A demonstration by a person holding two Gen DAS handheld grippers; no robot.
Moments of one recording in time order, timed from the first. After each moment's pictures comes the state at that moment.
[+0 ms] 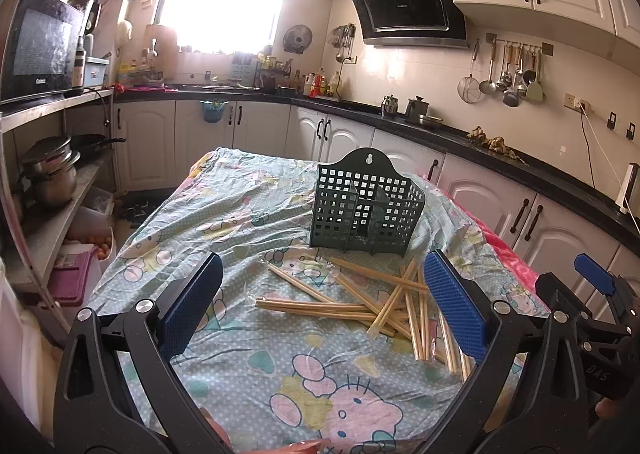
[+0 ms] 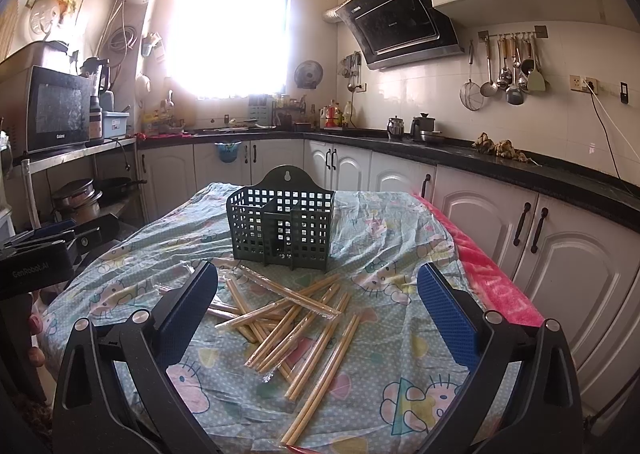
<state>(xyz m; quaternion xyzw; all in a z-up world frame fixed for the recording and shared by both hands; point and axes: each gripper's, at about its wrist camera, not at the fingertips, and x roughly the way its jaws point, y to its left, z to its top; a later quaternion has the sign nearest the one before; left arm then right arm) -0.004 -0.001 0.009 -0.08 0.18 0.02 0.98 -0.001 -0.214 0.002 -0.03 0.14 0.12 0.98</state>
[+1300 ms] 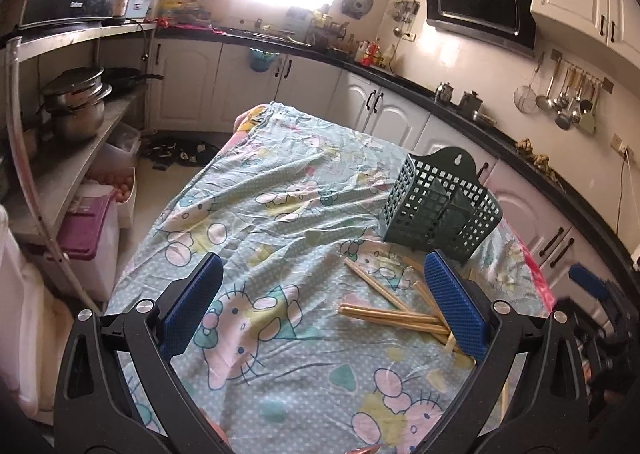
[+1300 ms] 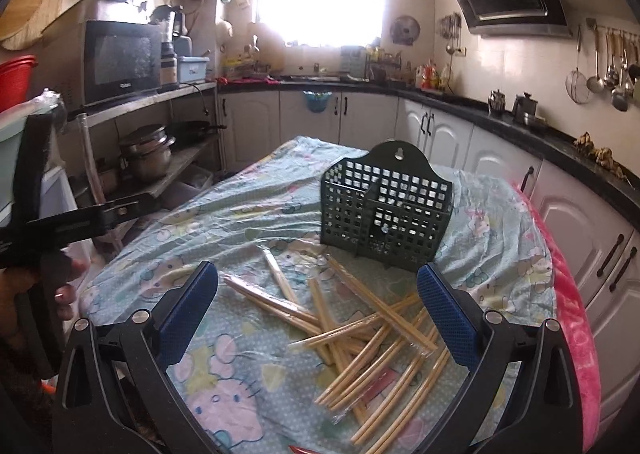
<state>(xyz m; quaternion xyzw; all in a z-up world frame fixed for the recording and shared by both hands) 0.036 0.104 -0.008 -0.17 0.26 0.06 0.95 0.084 -0.142 0.019 -0.09 0.24 0.27 0.93</state>
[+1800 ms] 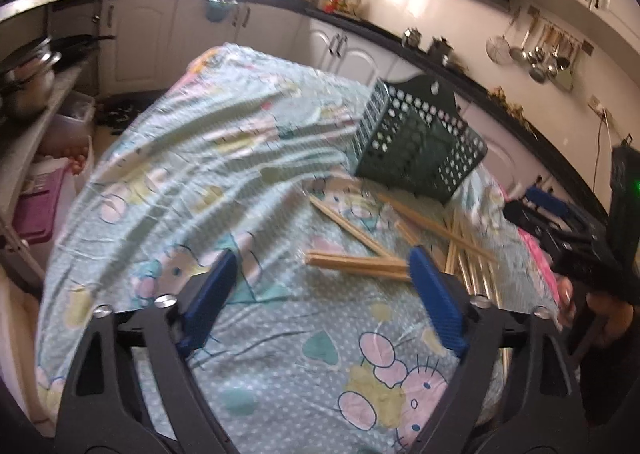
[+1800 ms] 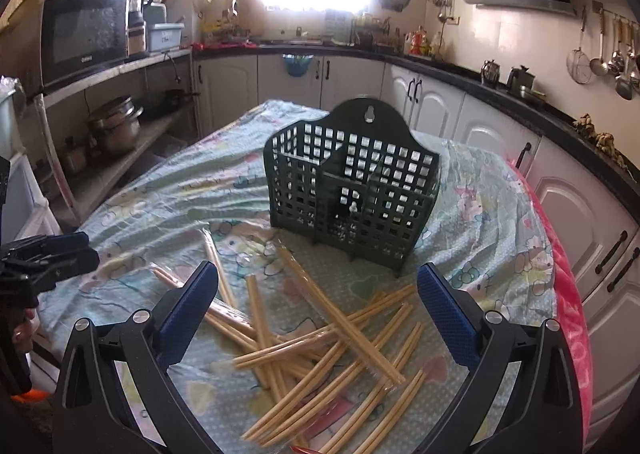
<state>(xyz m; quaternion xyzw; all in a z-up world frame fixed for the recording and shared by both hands) 0.067 0.086 -0.055 -0.17 0.34 -0.03 0.92 0.161 -0.143 -0.015 -0.12 0.29 0.25 0.92</state>
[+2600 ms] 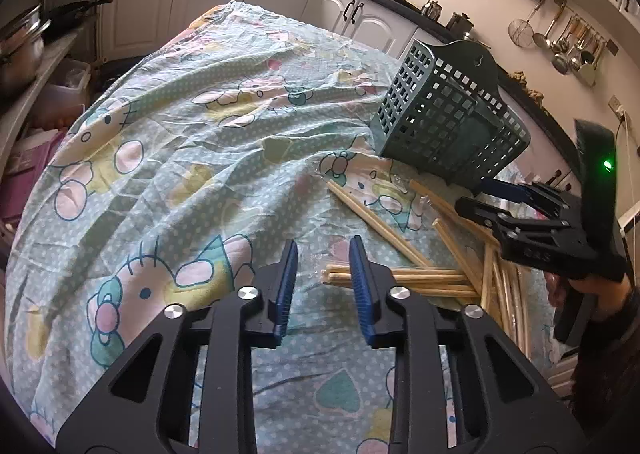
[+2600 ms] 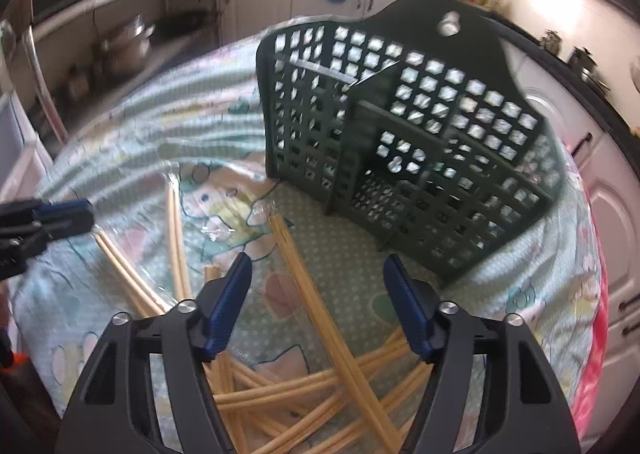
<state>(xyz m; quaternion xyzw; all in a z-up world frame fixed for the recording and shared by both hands) 0.119 0.096 -0.087 -0.18 0.40 -0.02 0.90 0.245 -0.088 -0.073 -0.22 0.41 0.29 0.84</state>
